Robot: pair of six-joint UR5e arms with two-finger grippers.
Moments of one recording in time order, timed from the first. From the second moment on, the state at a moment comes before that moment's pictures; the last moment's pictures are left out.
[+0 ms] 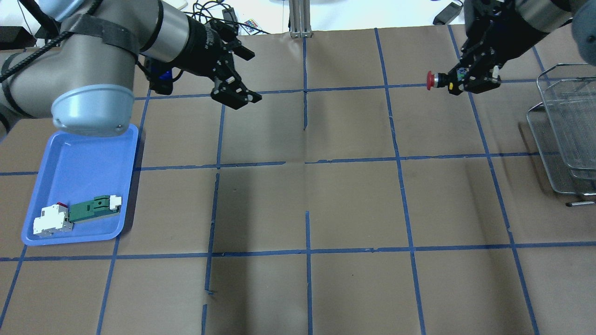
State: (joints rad) left arm -1.57 -1.67 -1.69 -1.08 1.09 -1.67; right arm 1.24 -1.39 1.58 -1.73 -1.25 -1.74
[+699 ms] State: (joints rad) left arm -1.46 -1.56 -1.68 -1.40 1.47 -0.73; right arm 0.92 -1.31 1.54 -1.79 -1.31 -2.06
